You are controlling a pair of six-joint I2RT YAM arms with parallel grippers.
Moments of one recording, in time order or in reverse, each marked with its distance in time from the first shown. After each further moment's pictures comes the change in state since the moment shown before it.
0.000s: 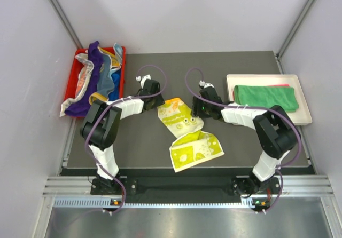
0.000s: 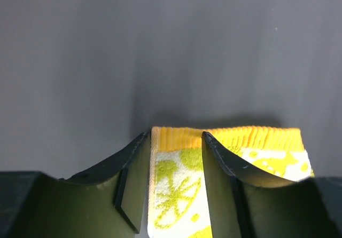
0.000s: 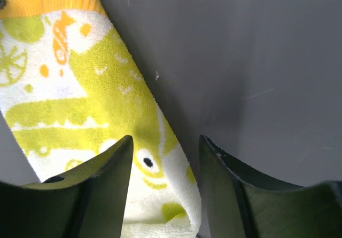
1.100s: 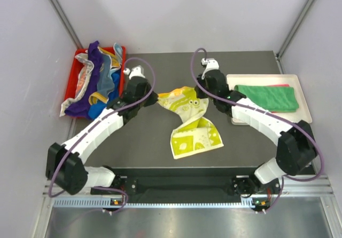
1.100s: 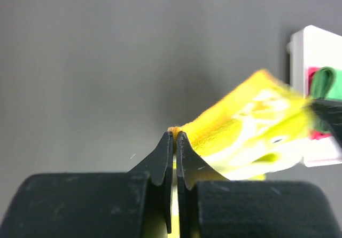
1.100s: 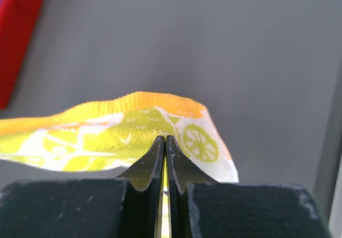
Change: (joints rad) left arm -0.093 -0.510 0.009 -0.286 -0.001 0.025; right arm 0.024 -0.184 0.189 -0.073 0.146 -0.157
